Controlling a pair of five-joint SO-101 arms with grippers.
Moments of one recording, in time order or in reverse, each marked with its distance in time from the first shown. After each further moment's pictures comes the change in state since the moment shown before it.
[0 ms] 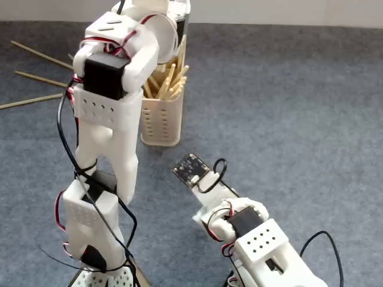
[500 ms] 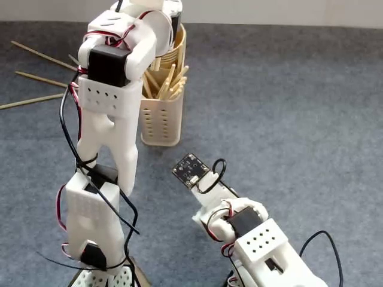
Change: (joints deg) left arm -2.4 4.9 0.3 -2.3 0.0; right arm -0.4 0.0 0.0 0.0 0.0
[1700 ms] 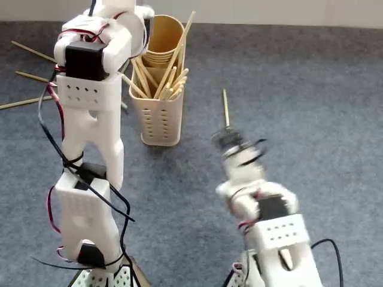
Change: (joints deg) left arm -8.2 0.0 0.0 9.8 0.0; right arm 21.3 0.1 -9.8 3.7 0.0
